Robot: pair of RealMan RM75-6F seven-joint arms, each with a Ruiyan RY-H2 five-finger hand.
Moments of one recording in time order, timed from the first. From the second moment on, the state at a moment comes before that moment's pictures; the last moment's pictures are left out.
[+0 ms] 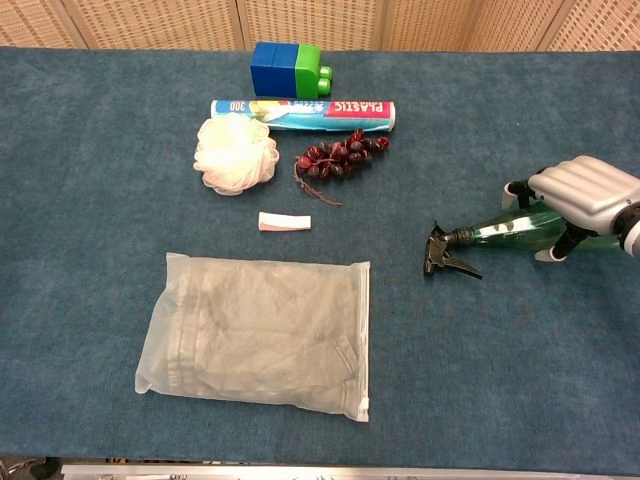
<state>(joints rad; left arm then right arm) -0.05 -1.02 -0.02 -1.74 1.54 1.52 0.03 0.49 -1.35 -0.02 -1.49 -1.25 0.94 -0.48</state>
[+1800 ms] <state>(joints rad) -0.06 -1.02 -0.02 -1.74 1.54 1.51 0.04 0.26 -1.85 0.11 -0.93 -1.56 1.65 1.02</state>
